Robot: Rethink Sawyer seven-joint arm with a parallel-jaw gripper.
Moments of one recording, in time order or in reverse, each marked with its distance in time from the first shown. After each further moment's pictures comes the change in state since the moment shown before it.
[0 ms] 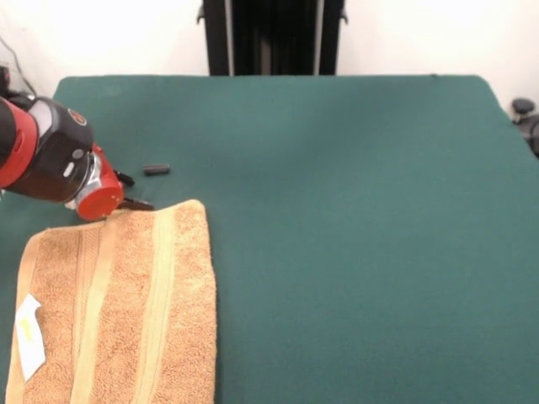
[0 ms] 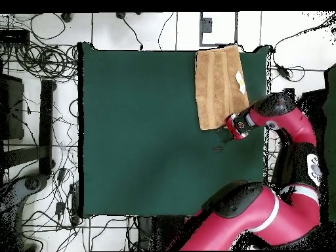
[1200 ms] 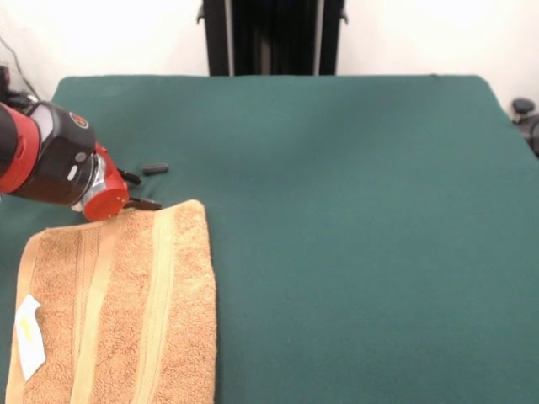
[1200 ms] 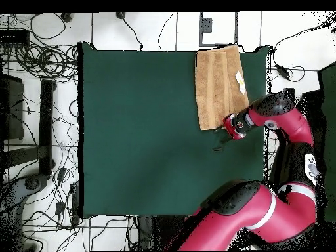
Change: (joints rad) arm 0.002 0.033 -0.002 -0.031 0.030 0.053 0.000
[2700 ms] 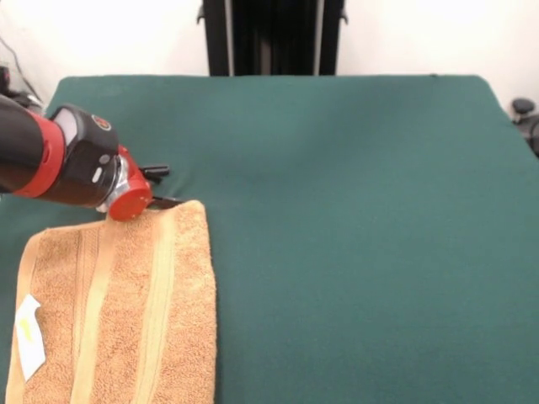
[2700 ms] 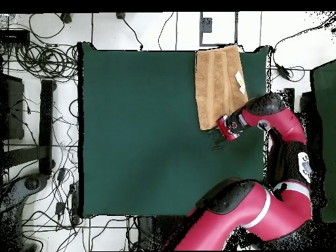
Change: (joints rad) arm 0.023 0.001 -0.006 0.037 0.025 0.000 0.000
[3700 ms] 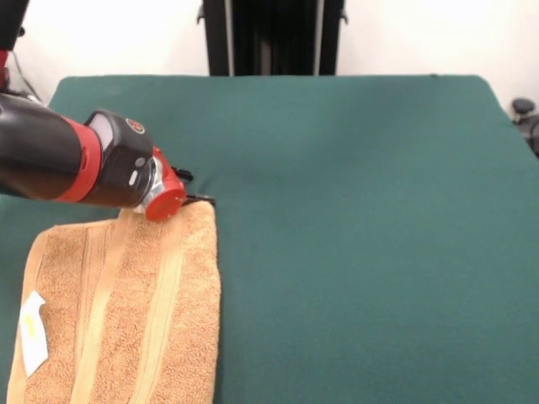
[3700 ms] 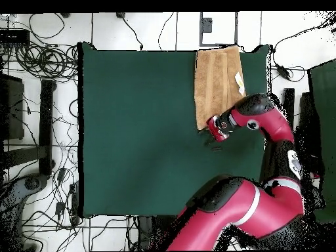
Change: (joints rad) arm 0.050 -0.004 -0.028 0.073 0.071 -0.017 0.000
